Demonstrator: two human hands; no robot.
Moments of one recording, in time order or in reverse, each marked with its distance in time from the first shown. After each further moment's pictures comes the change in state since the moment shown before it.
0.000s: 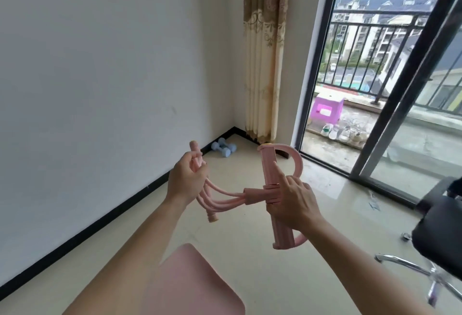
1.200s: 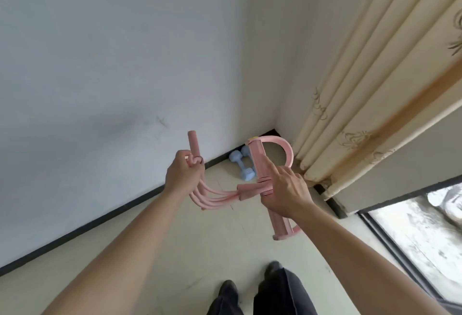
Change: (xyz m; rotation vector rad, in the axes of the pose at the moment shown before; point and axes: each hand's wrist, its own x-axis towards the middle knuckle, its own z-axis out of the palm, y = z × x) left_hand 0.882 -0.136 0.254 0.131 0.073 -0.595; right_hand 0.887 0.157 0.400 0.026 -0.559 -0.246
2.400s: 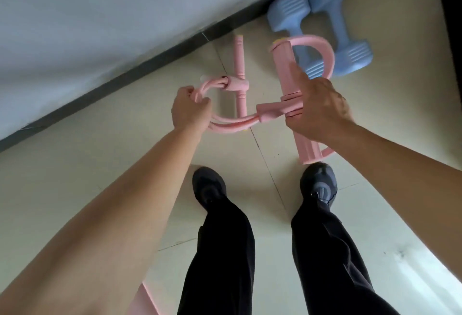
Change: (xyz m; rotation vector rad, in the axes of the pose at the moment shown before) left_hand 0.505 -0.412 0.397 0.080 -0.029 -0.573; right_hand 0.409 0.183 0.573 0.030 -0.564 0.187
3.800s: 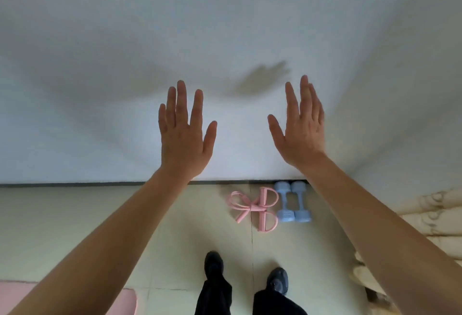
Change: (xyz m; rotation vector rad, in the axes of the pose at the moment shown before) left_hand -0.504 0.216 -0.451 0.468 0.964 0.825; right_hand -0.380 -0.210 -0.505 0.006 0.902 -0.750
